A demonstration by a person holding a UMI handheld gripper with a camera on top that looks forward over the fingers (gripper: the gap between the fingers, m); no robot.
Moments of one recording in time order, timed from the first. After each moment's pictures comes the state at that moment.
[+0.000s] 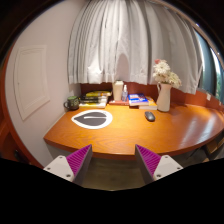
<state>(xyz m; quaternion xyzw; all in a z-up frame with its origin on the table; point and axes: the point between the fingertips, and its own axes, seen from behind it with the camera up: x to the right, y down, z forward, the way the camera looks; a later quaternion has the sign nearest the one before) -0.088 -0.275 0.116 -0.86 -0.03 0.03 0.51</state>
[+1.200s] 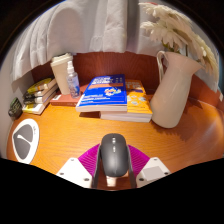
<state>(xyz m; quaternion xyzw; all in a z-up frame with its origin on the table) 0.114 0.094 -0.017 -0.92 -0.03 0.01 0.38</state>
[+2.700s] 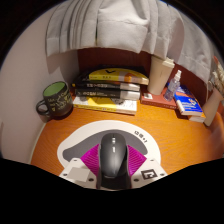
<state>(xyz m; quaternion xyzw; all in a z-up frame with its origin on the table) -0.242 0.062 -0.012 -0.93 -0.06 0.01 0.36</state>
